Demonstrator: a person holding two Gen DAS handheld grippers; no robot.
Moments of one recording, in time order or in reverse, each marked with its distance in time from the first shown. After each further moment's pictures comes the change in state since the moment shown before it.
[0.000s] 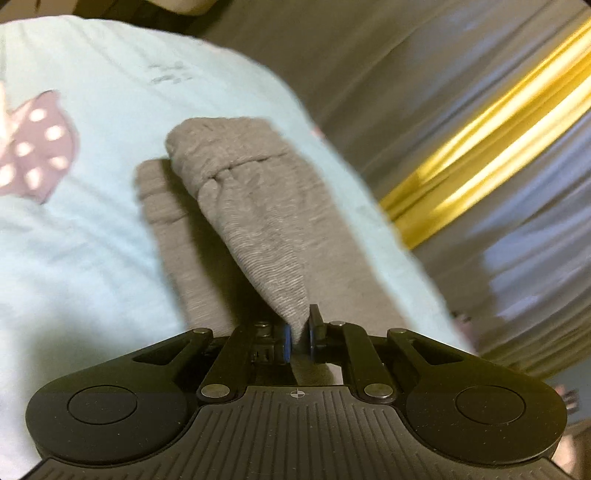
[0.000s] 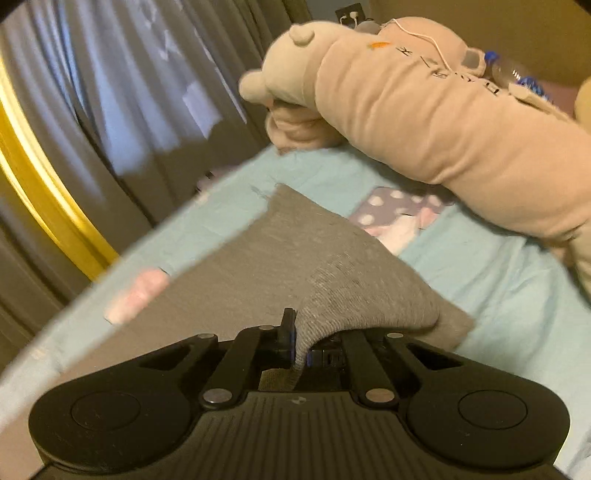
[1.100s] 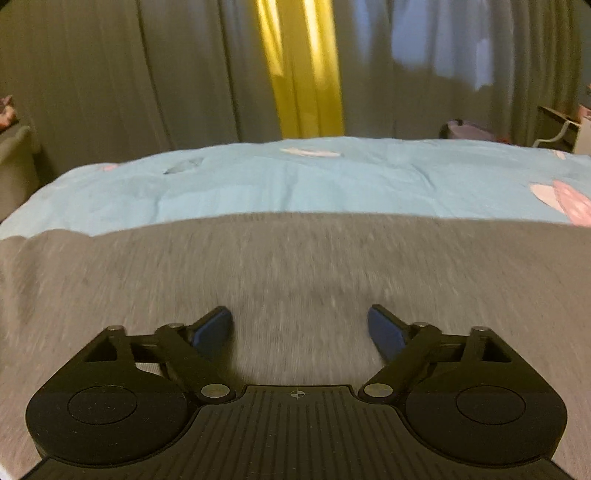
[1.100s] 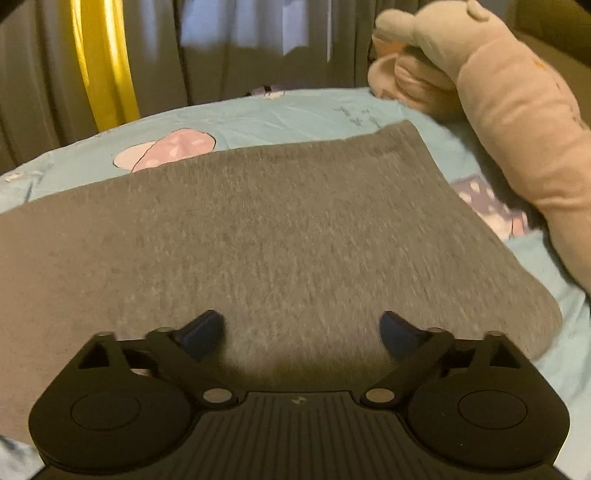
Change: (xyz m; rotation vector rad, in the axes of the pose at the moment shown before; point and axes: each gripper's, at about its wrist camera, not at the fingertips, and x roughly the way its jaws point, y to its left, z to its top) left arm 0.117 -0.224 -0.150 0.916 -0.006 0.146; right arm 0.063 0.072 -0.042 -0.460 0.119 -0.037
